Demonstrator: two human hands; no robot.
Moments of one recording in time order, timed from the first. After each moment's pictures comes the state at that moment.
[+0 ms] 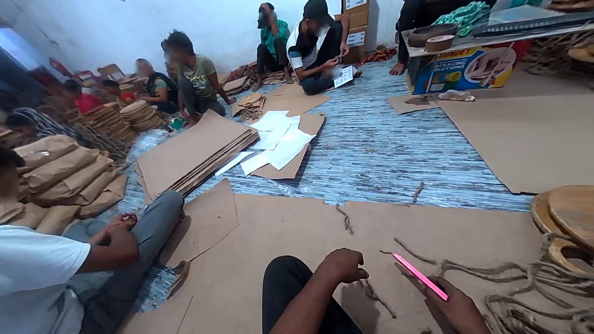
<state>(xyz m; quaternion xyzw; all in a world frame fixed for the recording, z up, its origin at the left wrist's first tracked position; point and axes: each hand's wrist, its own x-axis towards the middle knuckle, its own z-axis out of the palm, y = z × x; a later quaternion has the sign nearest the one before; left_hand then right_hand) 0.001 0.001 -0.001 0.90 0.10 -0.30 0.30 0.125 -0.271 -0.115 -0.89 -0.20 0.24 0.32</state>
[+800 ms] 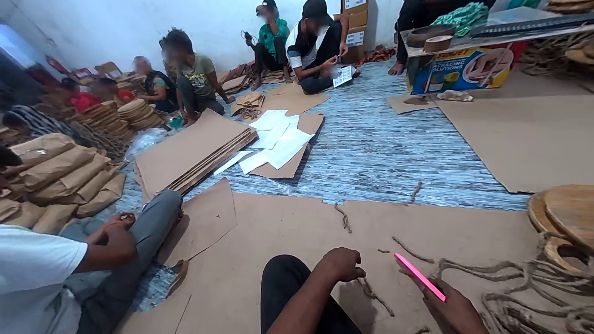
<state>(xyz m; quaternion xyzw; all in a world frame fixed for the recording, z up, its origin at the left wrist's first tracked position) 0.001 0.002 -0.001 0.90 0.10 -0.31 0.30 0.126 -0.272 -0.118 -0.90 -0.19 0.25 0.31</state>
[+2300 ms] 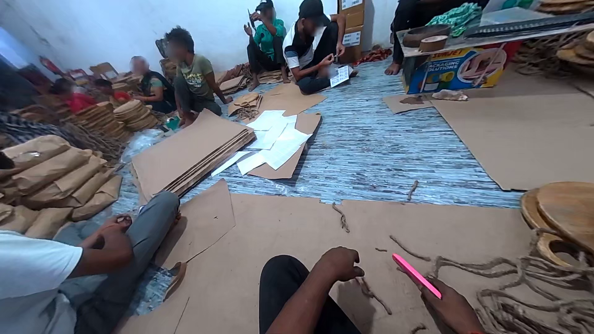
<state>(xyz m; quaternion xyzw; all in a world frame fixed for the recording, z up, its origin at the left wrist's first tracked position) -0.001 0.001 -0.002 0.90 0.10 -0.31 0.30 0.127 -0.271 -0.124 -0.91 -0.17 0.26 0.28</state>
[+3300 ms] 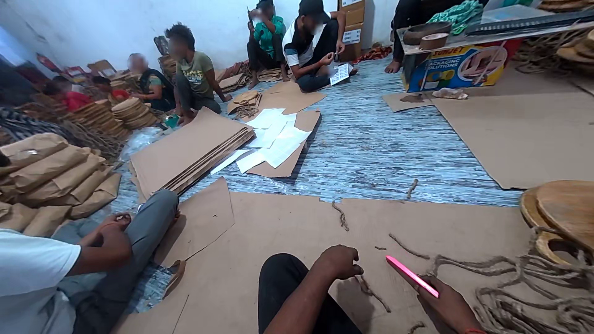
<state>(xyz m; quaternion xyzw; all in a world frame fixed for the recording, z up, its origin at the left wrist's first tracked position) 0.000 0.001 0.001 0.90 0.10 -0.31 0.29 0.130 -0.271 -0.128 -0.90 -0.19 0.27 0.28</state>
